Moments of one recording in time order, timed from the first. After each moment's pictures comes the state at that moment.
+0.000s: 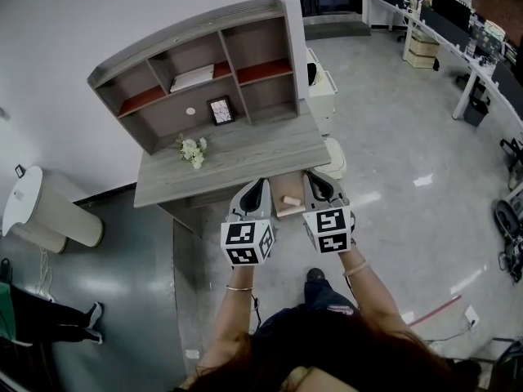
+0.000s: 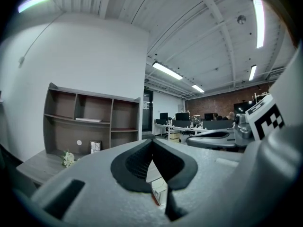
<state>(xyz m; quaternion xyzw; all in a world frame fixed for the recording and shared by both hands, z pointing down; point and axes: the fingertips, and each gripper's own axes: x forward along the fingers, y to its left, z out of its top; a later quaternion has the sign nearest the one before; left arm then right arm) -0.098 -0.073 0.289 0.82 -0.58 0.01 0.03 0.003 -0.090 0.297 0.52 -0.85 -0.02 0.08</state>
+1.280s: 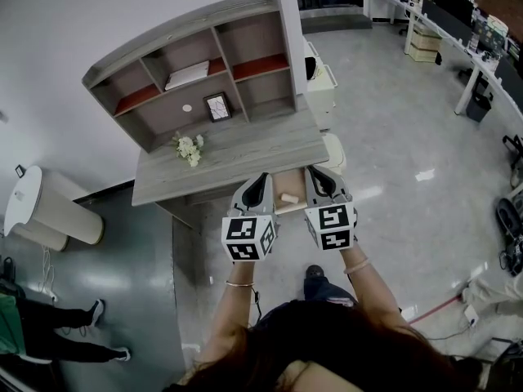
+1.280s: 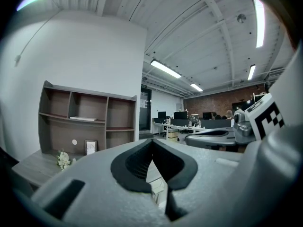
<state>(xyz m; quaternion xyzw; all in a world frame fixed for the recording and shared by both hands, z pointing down) -0.072 -0.093 0.292 0.82 -0.57 0.02 0.03 0.024 -0.108 0.295 0.52 -0.85 -0.02 0.07</state>
